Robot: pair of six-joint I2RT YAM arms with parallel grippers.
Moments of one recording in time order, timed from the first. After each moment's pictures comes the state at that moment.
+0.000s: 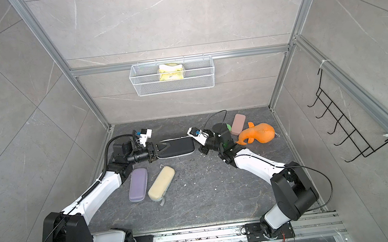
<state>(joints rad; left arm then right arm) -0.27 1.33 0.88 0.08 0.93 -0.90 0.49 1.55 1.03 0.20 -0.40 -0.50</state>
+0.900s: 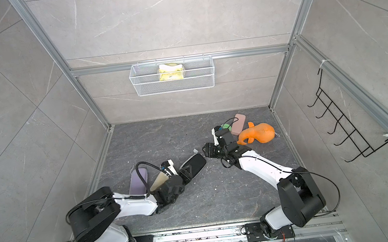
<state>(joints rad) -1.06 1.66 0.54 0.70 -0.59 -1.20 0.47 1.47 0.95 -0.21 -0.19 0.60</state>
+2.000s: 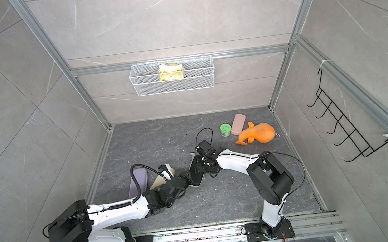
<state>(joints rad) -1.06 1.31 0.60 0.02 -0.54 -1.22 0.65 1.75 1.11 -0.50 -0.06 0.61</state>
